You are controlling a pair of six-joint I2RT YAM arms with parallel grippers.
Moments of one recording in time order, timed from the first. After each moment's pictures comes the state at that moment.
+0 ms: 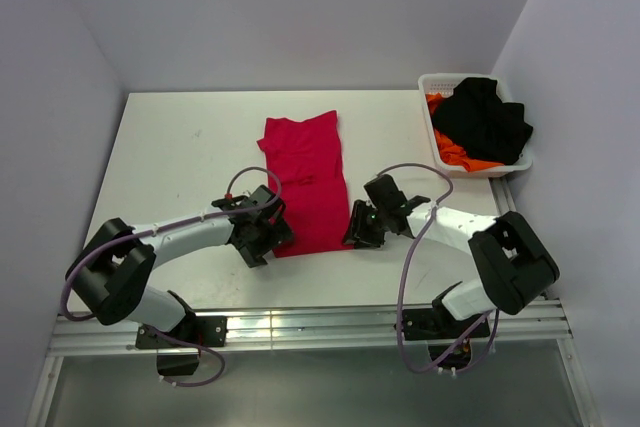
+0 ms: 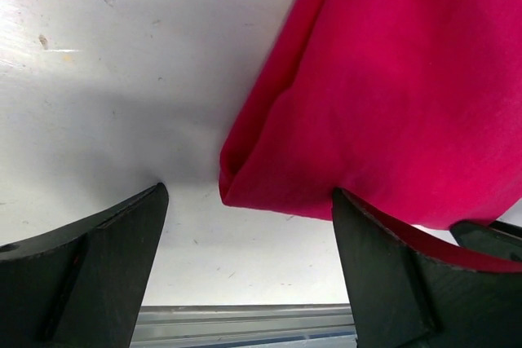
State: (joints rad) left arm -0.75 1.46 0.76 -0.54 -0.06 -1.33; right arm 0.55 1.42 0.63 -0.28 -0.27 0.80
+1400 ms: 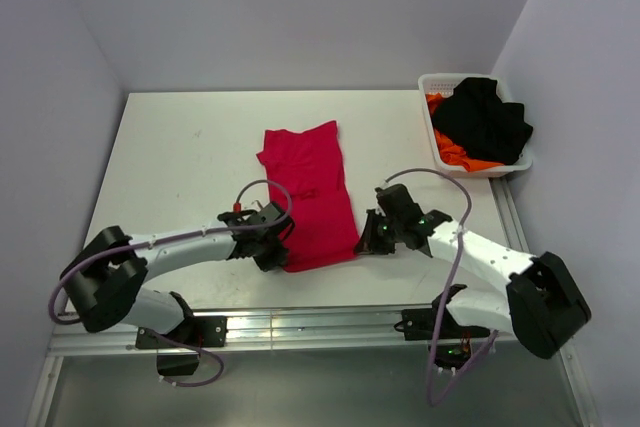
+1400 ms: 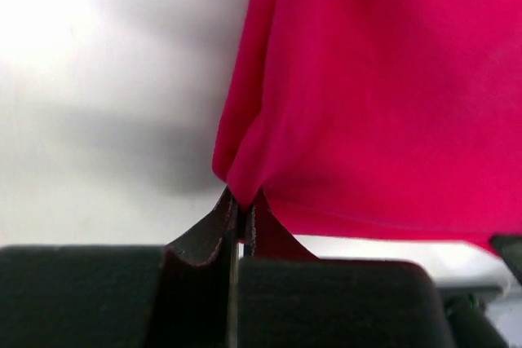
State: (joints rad) left arm -0.87 1.43 0.73 -0.52 -0.10 -1.38; right arm 0.56 1.19 0.55 -0.35 -0.25 0.75
